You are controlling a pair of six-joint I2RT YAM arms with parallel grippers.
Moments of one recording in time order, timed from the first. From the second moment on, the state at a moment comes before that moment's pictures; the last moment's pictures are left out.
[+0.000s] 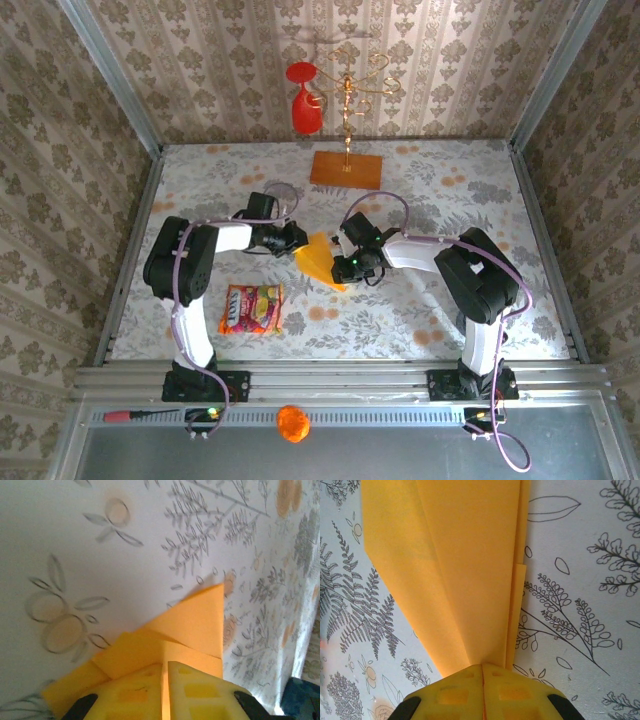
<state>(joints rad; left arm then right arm) -0.36 1.95 1.04 -0.08 0.63 -0.63 0.62 1.88 1.06 -0.35 -0.34 0.42</state>
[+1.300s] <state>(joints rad) -0.60 1.82 0.85 0.13 0.56 -0.86 0.62 1.88 1.08 -0.40 -0.32 0.42</state>
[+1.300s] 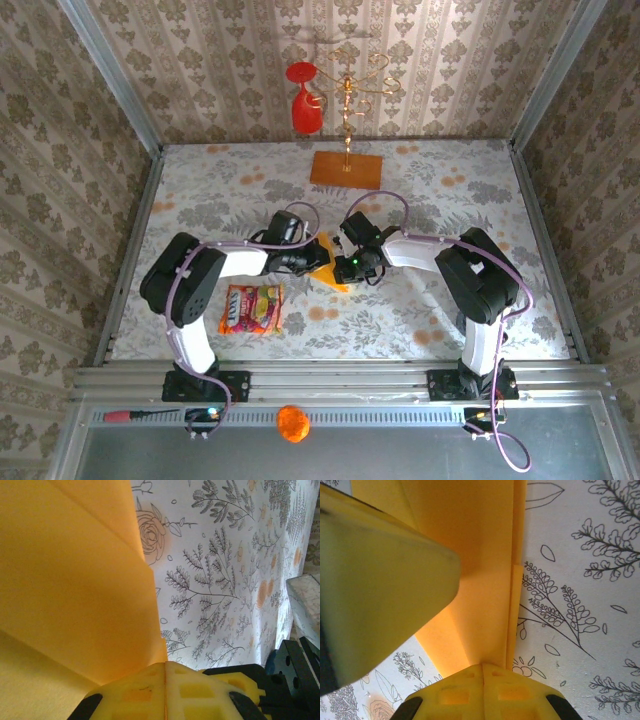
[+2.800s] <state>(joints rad) -0.30 1.86 1.10 -0.27 0.39 -0.59 0.62 1.87 1.06 -0.38 -0.32 0.42</state>
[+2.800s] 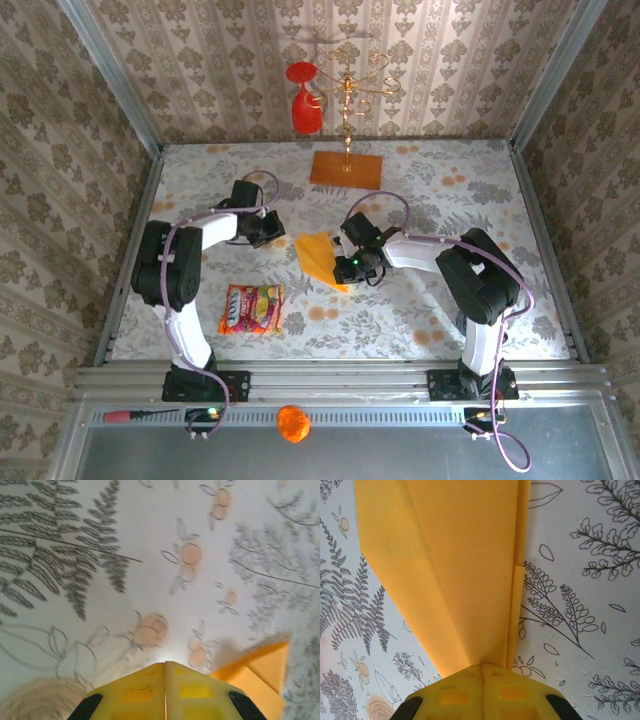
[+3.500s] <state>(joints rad) -0.56 1.90 1.03 -0.13 0.46 -0.71 0.62 1.84 1.01 -0.32 -0.33 0.43</state>
